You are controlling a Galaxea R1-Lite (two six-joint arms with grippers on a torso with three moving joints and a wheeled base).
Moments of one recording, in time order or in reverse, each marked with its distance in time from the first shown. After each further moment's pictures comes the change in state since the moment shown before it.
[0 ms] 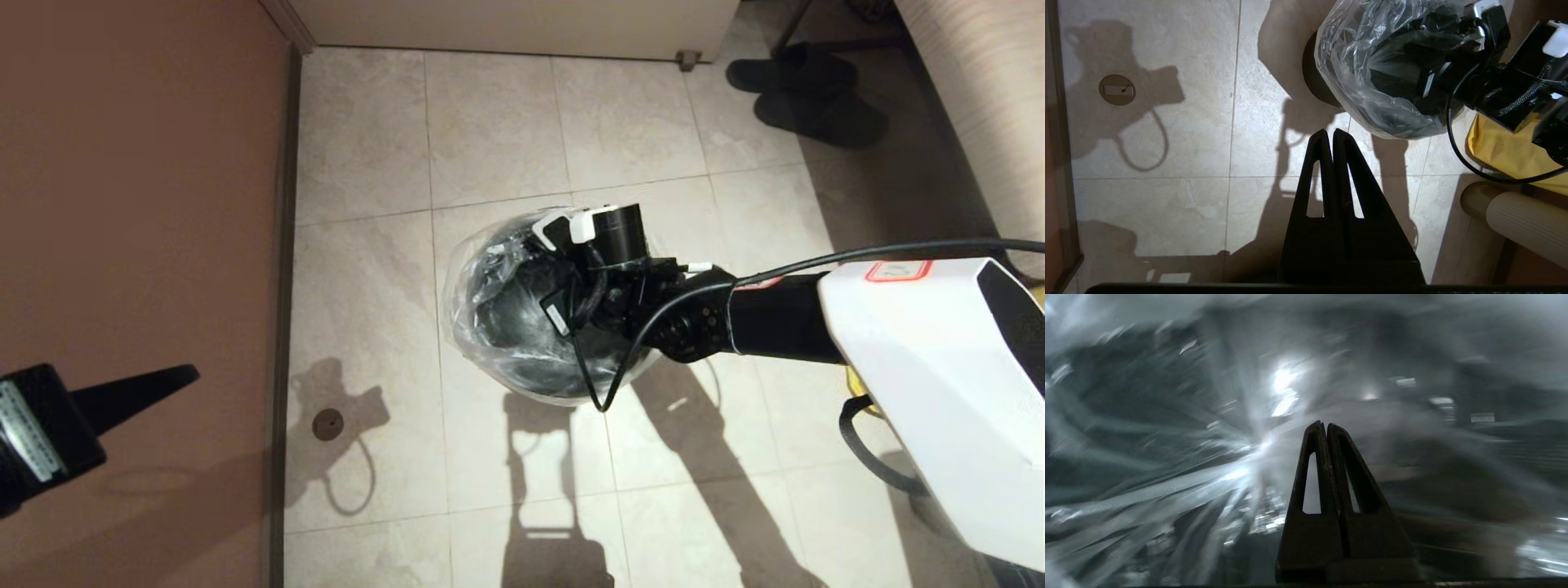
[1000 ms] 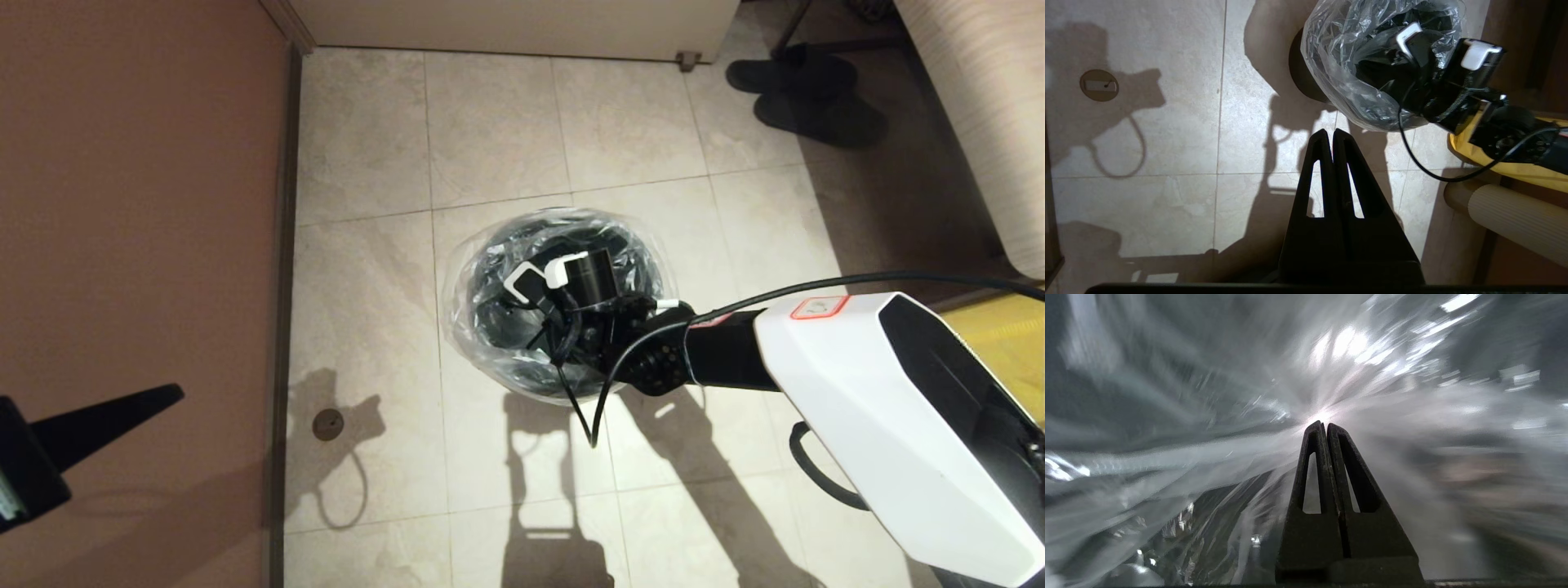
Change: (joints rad) left arm -0.001 -0.064 0.041 -0.004 -0.039 -0.018; right arm 0.023 0.099 0.000 -0.021 0.009 -0.168
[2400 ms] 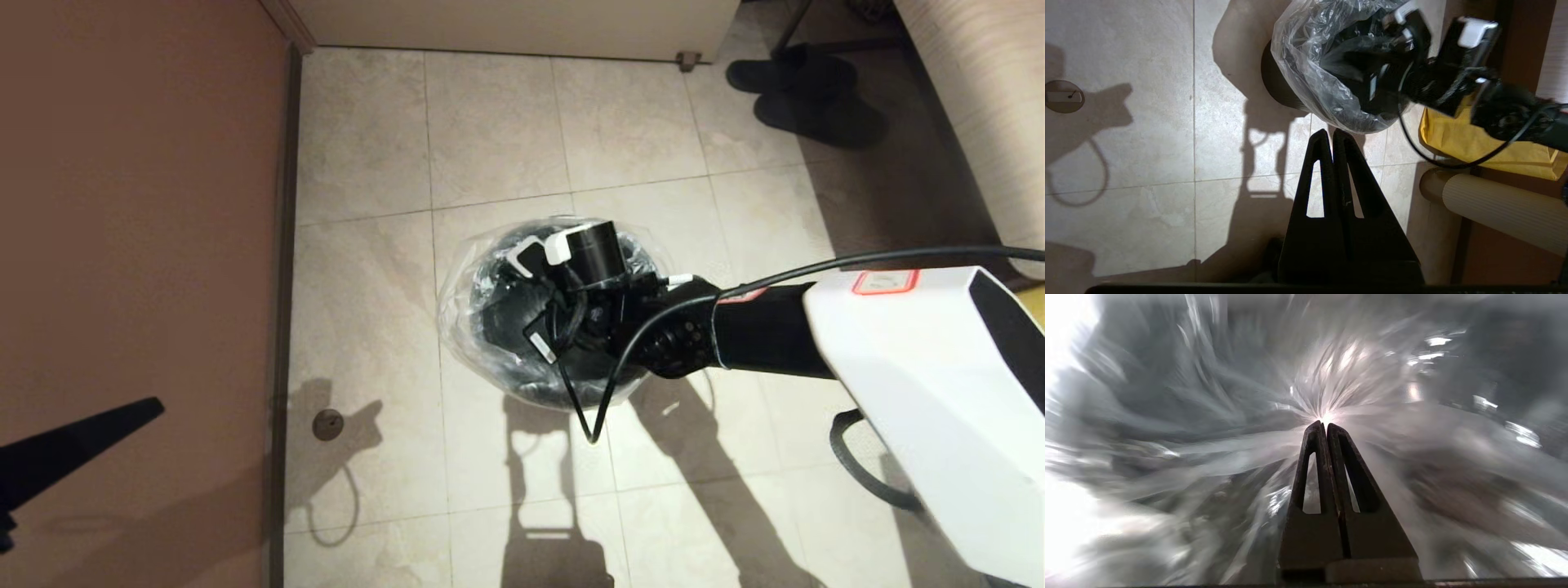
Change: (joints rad) left arm -0.067 -0.087 0.046 -0.034 -0.012 -0.001; right arm 0.027 -0.111 0.015 0.104 0.014 0.160
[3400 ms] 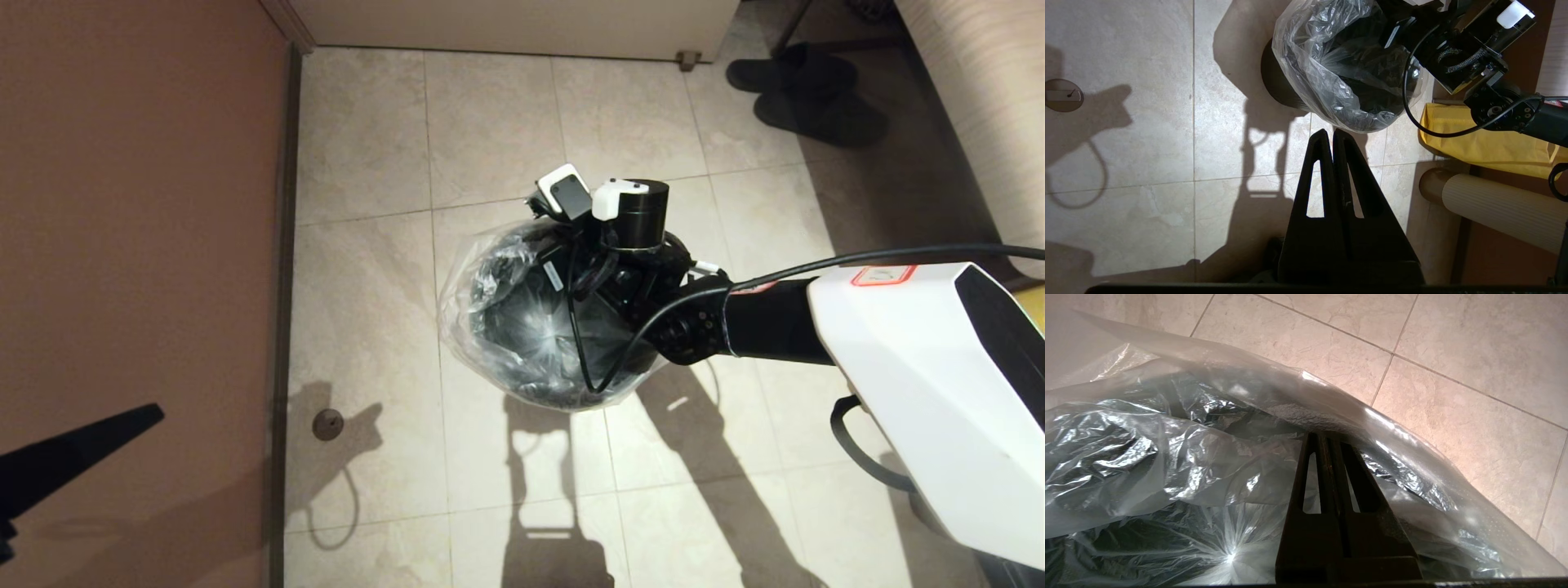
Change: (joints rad) left arm 0.000 -0.011 0.019 -0.011 -0.001 -0.002; right arm -0.070 0.031 -0.017 -0.447 -0.001 -0.084
